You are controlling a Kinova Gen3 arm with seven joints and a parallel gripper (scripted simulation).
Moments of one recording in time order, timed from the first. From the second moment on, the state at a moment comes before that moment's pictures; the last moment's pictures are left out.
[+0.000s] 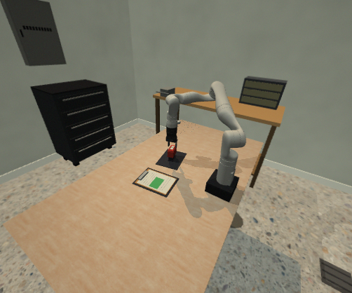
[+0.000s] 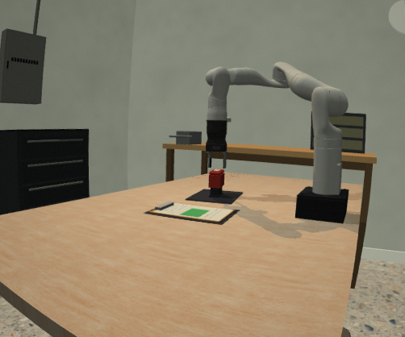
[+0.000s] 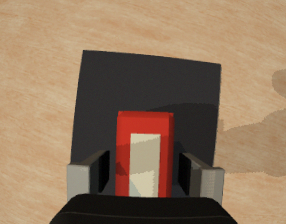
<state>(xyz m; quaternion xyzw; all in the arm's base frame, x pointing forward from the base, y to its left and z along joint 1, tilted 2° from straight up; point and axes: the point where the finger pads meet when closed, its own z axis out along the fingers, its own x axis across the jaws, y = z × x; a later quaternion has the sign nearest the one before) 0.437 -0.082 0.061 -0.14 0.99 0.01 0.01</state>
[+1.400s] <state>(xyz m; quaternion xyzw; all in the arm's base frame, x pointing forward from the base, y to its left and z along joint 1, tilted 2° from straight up) 0.437 -0.082 0.053 -0.14 0.99 0.01 0.01</state>
